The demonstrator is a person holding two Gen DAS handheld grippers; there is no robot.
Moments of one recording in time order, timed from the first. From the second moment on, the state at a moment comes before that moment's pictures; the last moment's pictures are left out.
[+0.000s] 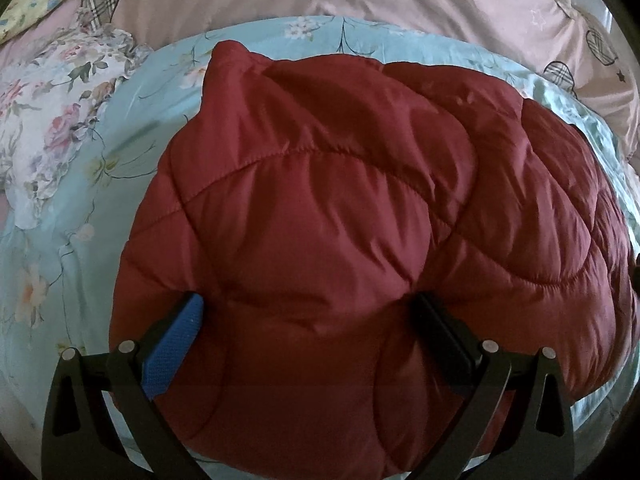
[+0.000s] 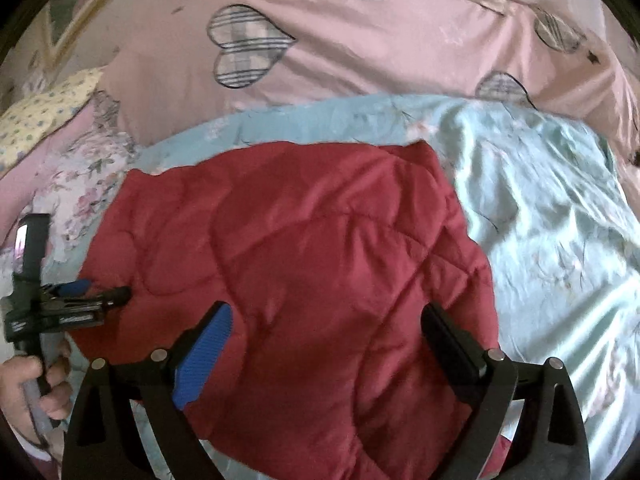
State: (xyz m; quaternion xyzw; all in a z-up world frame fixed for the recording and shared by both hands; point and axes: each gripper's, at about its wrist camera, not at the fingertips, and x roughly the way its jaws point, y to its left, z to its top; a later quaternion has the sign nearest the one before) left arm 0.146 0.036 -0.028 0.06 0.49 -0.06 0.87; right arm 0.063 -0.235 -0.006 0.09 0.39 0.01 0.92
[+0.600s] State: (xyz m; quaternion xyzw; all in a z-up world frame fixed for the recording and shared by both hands) left arm 0.129 0.045 -0.014 0.05 0.45 -0.09 0.89; right arm 0.082 -0.228 -0.049 0.07 0.41 -0.02 0.91
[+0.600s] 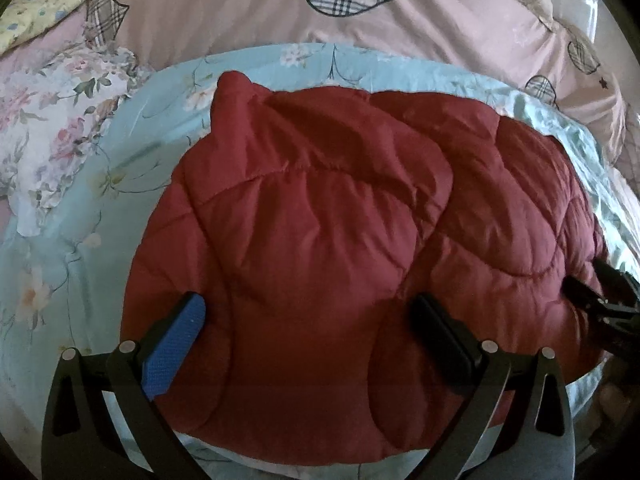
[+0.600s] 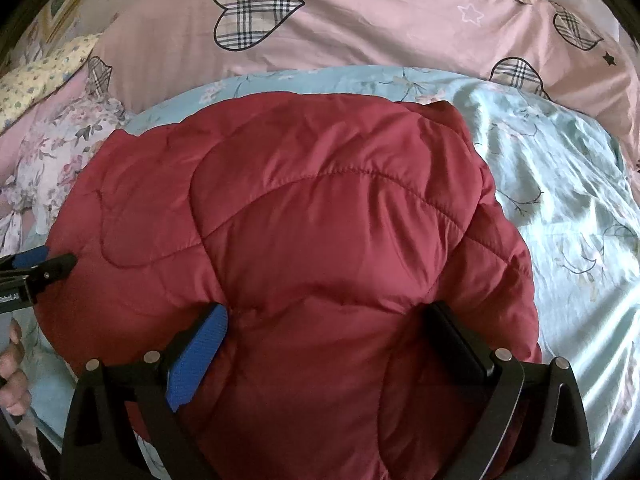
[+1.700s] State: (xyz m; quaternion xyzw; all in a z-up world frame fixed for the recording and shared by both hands) left arm 0.145 0.043 -0.026 0.06 0.47 -0.09 0.88; right arm 0.080 -0.225 -0.040 0.07 0.42 -0.04 0.91
